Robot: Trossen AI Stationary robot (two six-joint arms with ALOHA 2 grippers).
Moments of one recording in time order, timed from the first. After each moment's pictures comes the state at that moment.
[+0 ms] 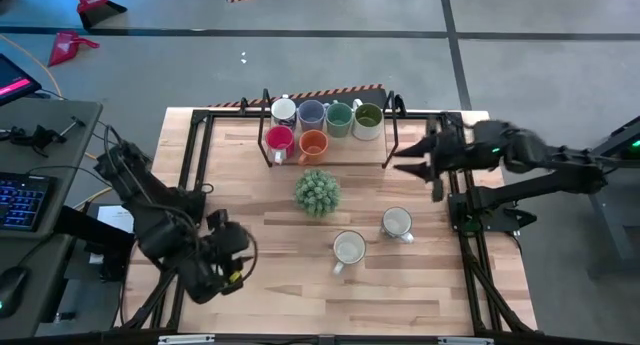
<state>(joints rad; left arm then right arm) -0.84 1.47 1.50 -1.28 -0.58 -1.09 0.01 0.82 1.09 -0.43 0.02 0.02</state>
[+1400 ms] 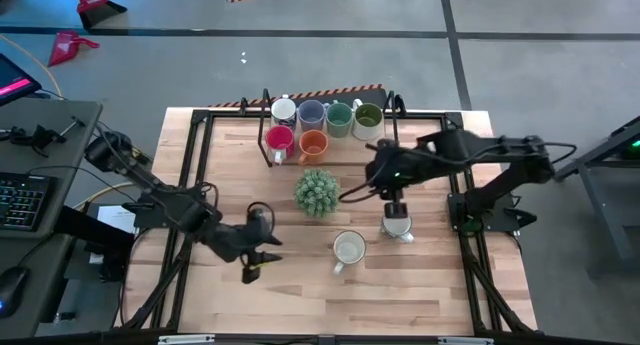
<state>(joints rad) -0.62 1.25 0.90 -0.35 -0.39 -0.64 0.13 1.49 1.73 -1.26 0.14 -0.02</state>
